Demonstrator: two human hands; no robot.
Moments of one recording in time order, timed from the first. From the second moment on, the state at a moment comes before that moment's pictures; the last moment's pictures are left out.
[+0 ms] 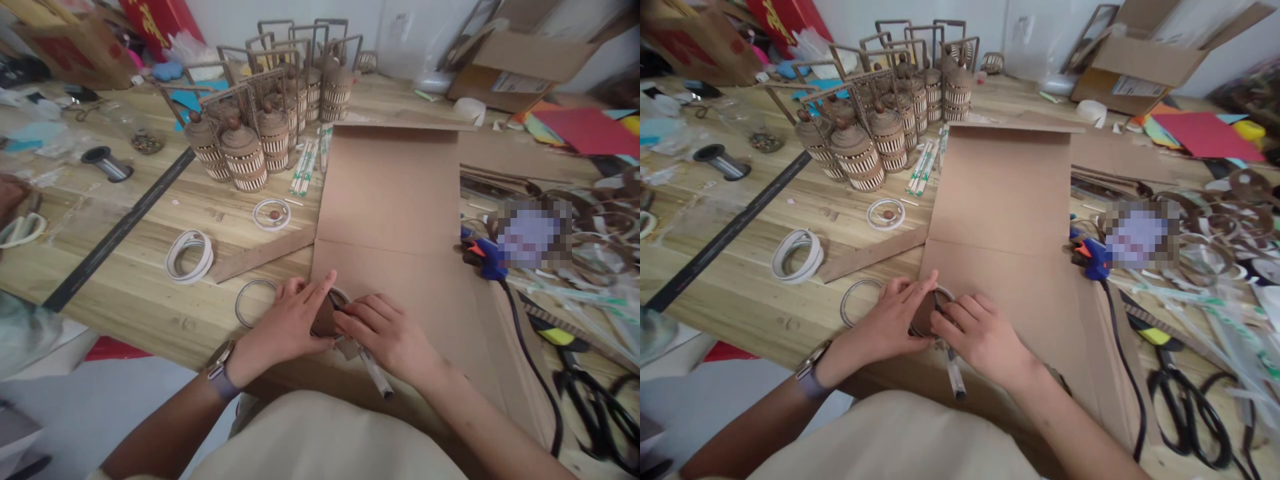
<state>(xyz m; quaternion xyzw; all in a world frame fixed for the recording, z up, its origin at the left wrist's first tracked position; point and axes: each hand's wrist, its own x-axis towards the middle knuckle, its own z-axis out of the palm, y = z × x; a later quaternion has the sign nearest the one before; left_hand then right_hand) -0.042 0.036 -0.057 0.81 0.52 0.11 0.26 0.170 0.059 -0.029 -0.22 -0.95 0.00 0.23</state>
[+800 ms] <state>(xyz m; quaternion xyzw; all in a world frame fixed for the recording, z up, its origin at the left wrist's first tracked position) -0.043 0.036 -0.054 0.81 0.52 0.11 0.26 0.181 0.041 -0.014 -0.35 -0.85 0.21 0.33</state>
